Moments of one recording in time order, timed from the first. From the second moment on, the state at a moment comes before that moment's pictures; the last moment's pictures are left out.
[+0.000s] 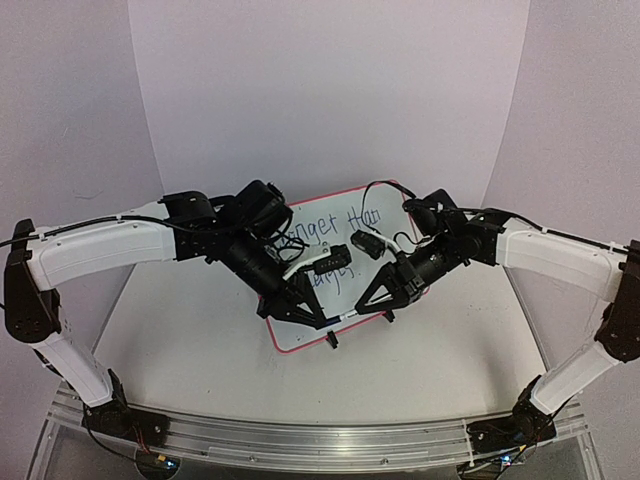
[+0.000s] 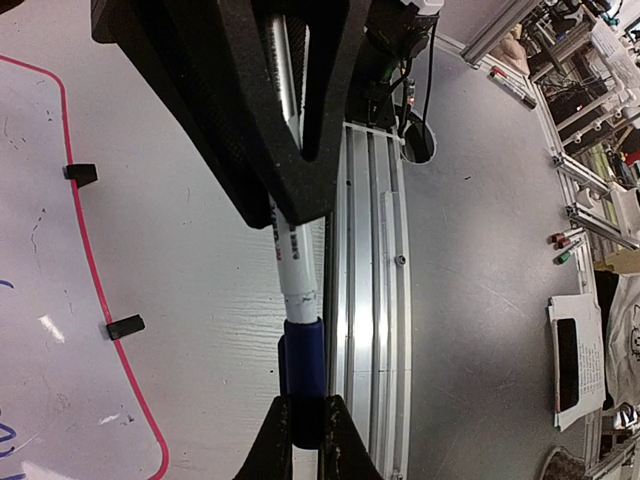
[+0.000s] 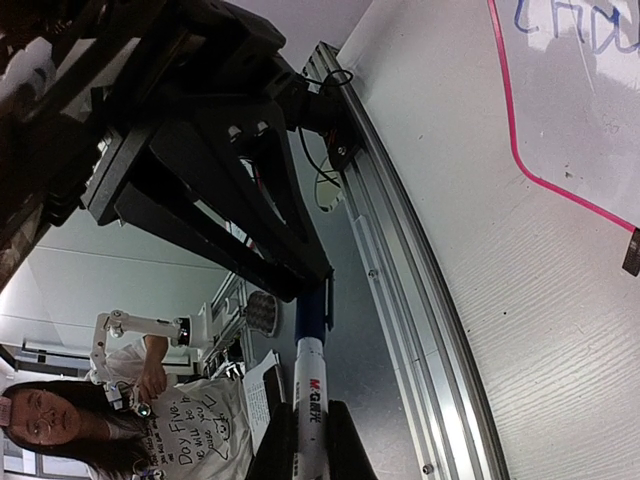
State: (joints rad) left arm -1.04 1.59 1.46 -0.77 0.62 0.20; right arm 0.72 1.50 1.21 -0.65 -1.09 0.29
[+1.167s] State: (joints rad) left arm -1.04 1.62 1.48 -0.54 0.60 0.15; right arm 0.74 1.50 1.16 -0.53 -0.99 0.32
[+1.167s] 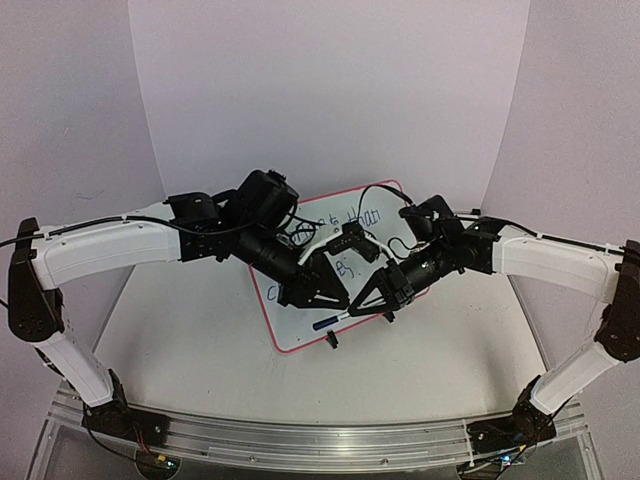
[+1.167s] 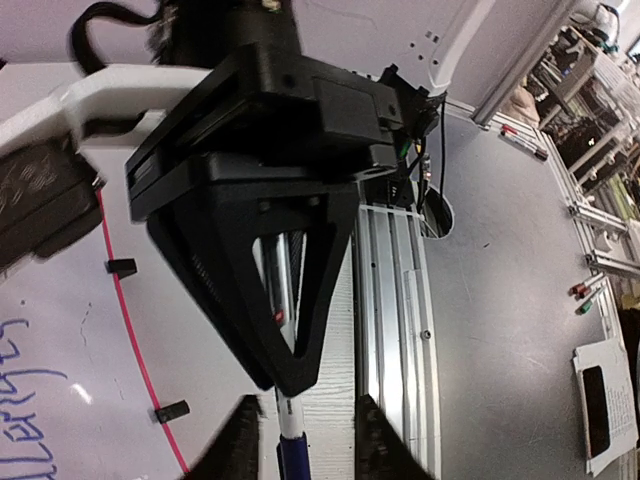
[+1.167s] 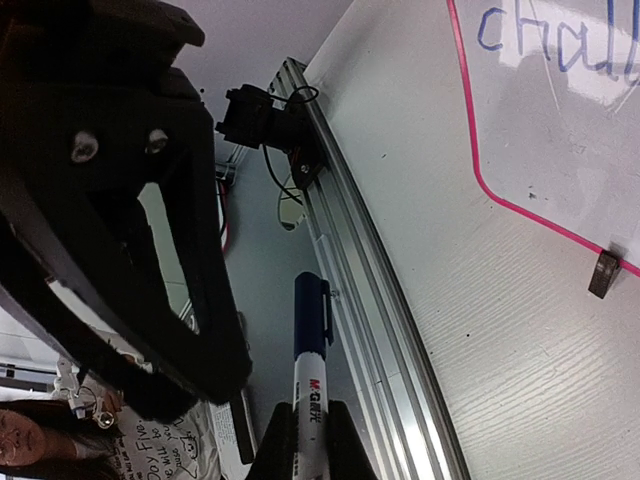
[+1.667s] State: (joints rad) left arm -0.85 1.35 1.10 -0.15 0.65 -0.27; right arm 0.66 1.31 1.04 -0.28 -0.87 0.47
